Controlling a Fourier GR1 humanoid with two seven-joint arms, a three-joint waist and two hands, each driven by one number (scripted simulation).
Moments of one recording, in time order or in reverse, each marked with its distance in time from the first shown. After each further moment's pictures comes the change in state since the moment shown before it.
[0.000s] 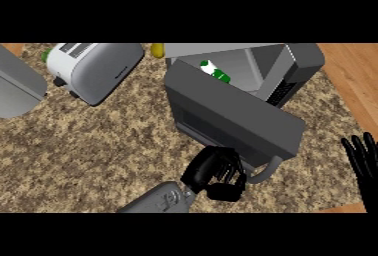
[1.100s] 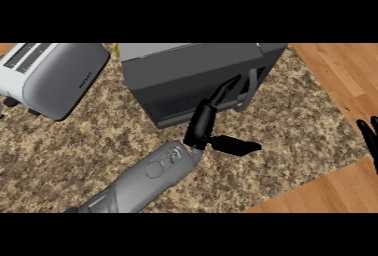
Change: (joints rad) left arm -0.254 -0.007 0.155 0.082 0.311 0.218 -0.219; right arm -0.095 -0.086 -0.017 -0.097 -0.155 0.071 0.092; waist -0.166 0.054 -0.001
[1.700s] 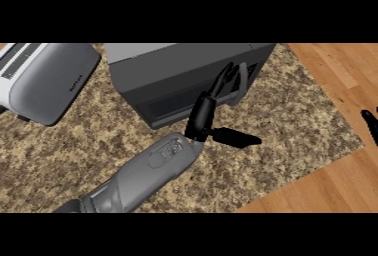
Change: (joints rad) left arm -0.065 0.000 -0.004 0.063 0.092 0.020 -0.076; right arm -0.064 -0.050 0.002 -0.008 -0.097 0.044 0.055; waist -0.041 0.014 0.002
